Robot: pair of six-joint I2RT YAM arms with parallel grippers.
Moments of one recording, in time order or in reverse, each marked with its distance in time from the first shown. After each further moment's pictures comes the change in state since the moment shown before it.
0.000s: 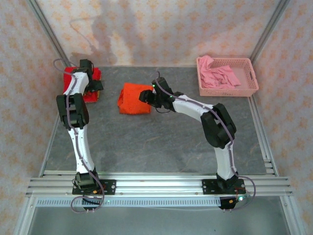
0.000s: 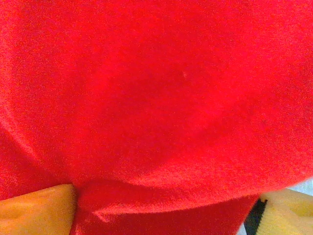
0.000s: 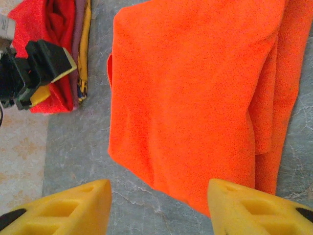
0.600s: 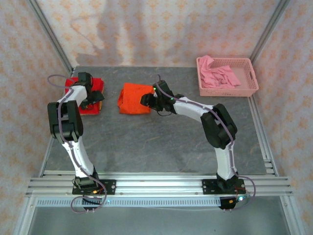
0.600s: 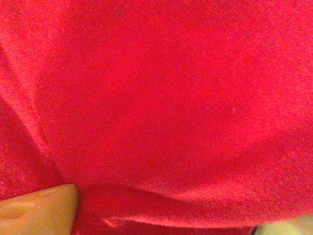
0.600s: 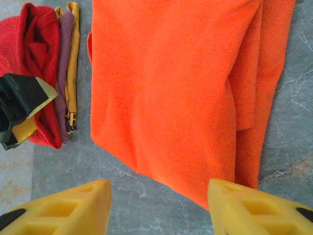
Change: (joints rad) left arm -0.001 -0.355 -0.578 0.262 0.058 -0.147; right arm -0.001 -0.016 -0.063 0.005 -0.019 -0.009
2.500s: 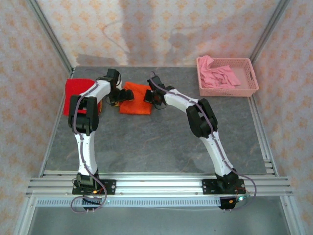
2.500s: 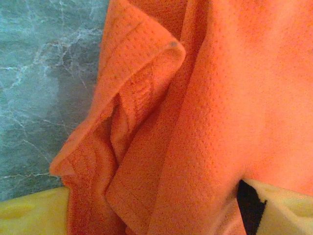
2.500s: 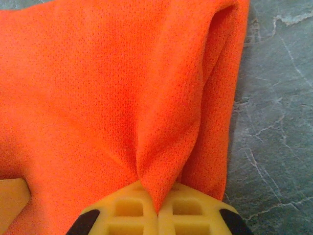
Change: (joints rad) left arm -0.266 0.206 0.255 -0.121 0.324 0.065; right arm -0.046 0.394 0.489 -0.278 0.126 -0.089
